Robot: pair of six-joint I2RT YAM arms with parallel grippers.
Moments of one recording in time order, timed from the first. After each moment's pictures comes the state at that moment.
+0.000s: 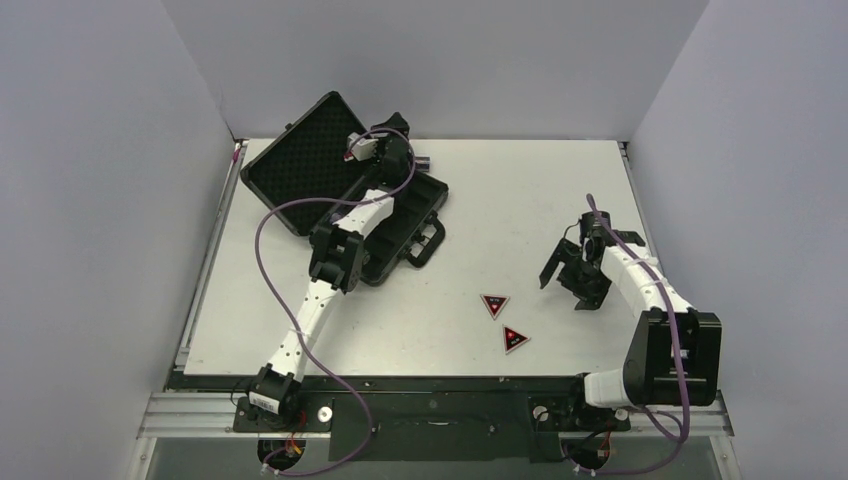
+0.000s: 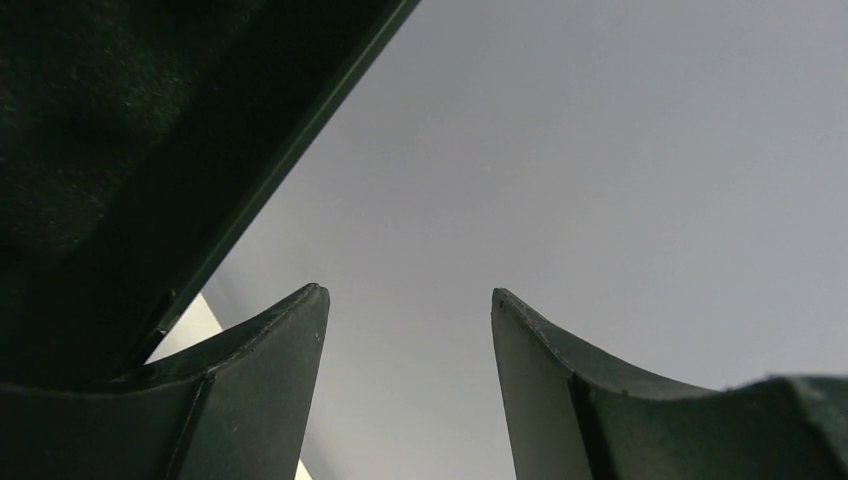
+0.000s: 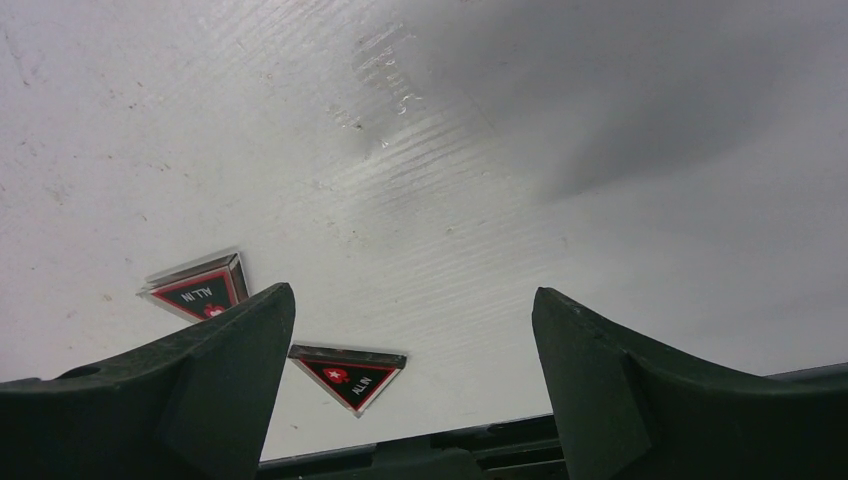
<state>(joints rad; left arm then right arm) -0.41 3.01 2.64 0.46 -0.73 -1.36 -0.03 1.37 0.89 -0.85 -0.03 0.53</state>
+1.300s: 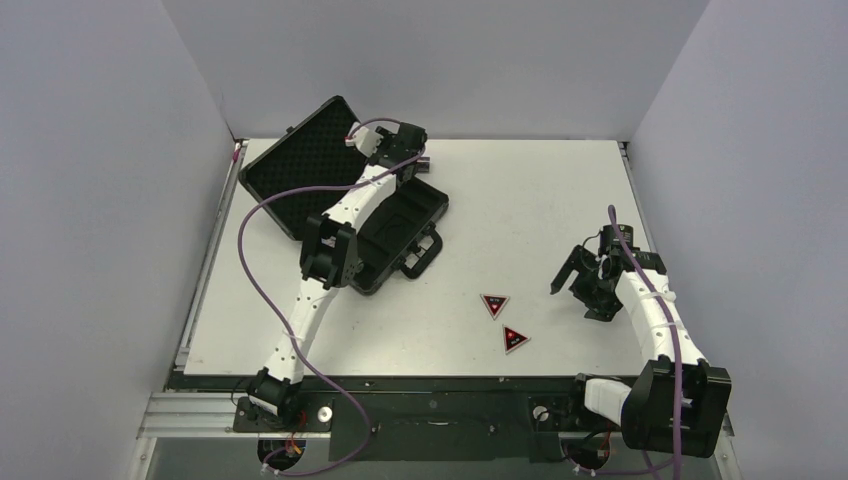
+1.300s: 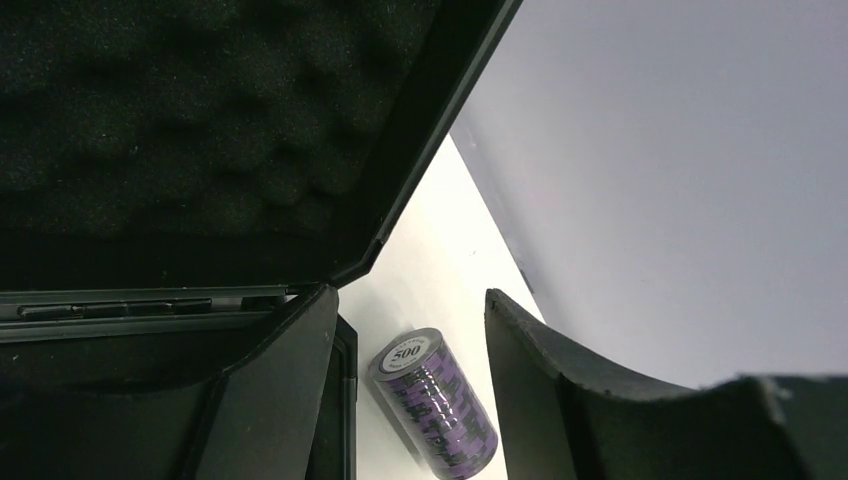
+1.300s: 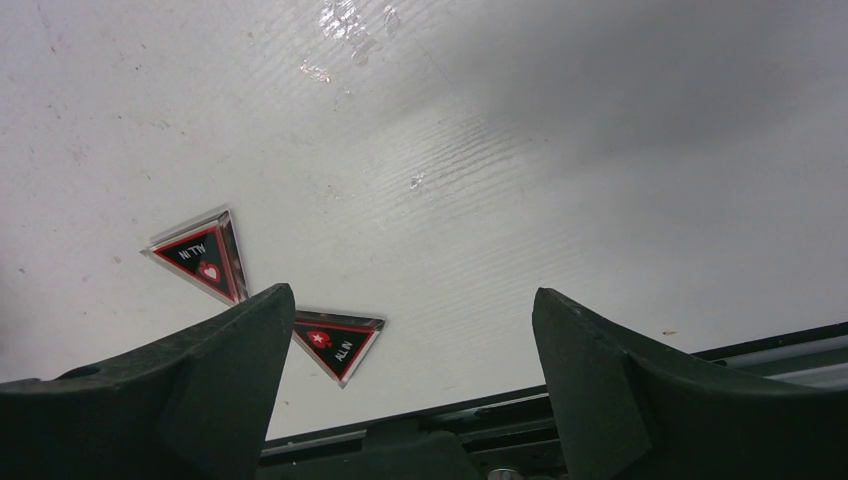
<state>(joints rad) -0.46 2.71 2.54 -0.55 -0.84 -1.36 -0.12 1.16 0.81 -0.89 -0.07 0.48</state>
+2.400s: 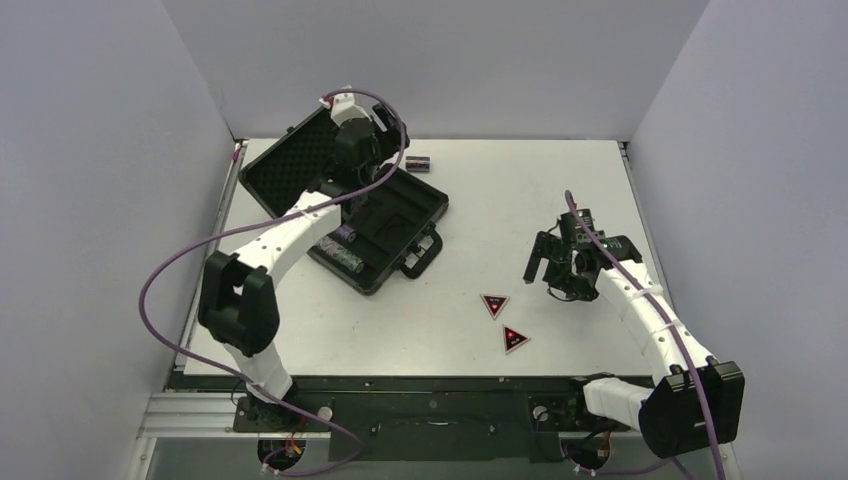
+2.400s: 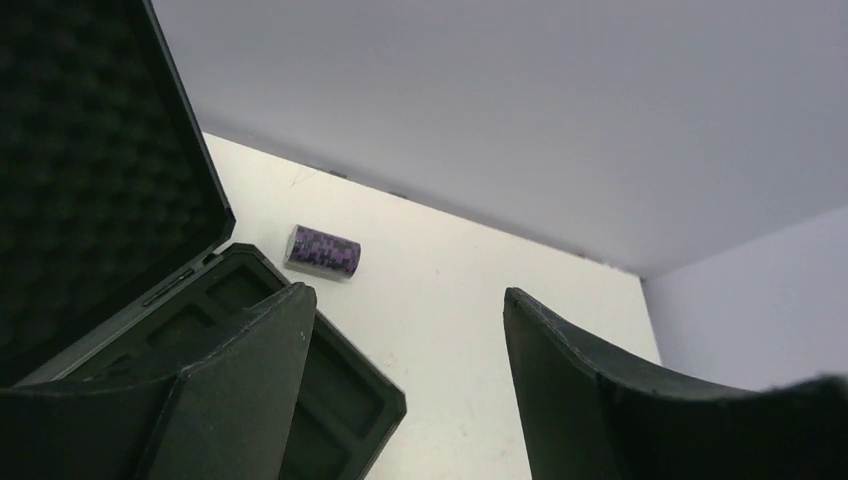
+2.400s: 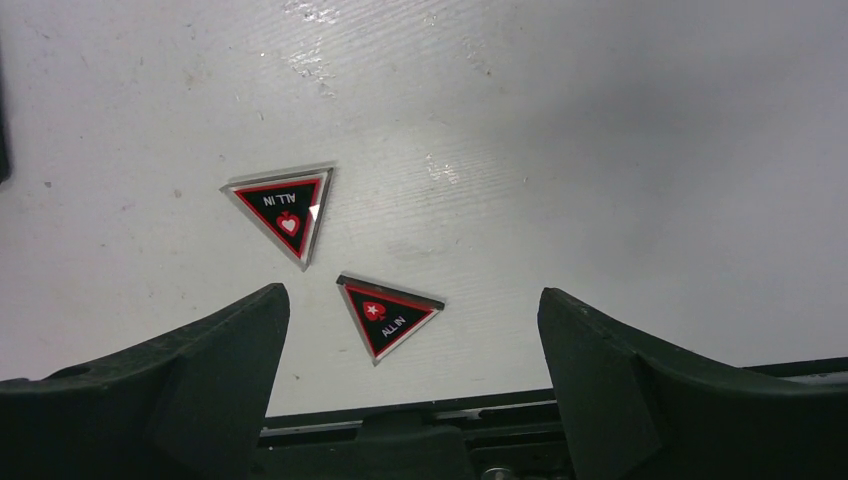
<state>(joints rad) -0.47 1.80 1.52 0.12 -0.38 -0.70 0.19 1.17 0.95 -0.93 0.03 0.51</state>
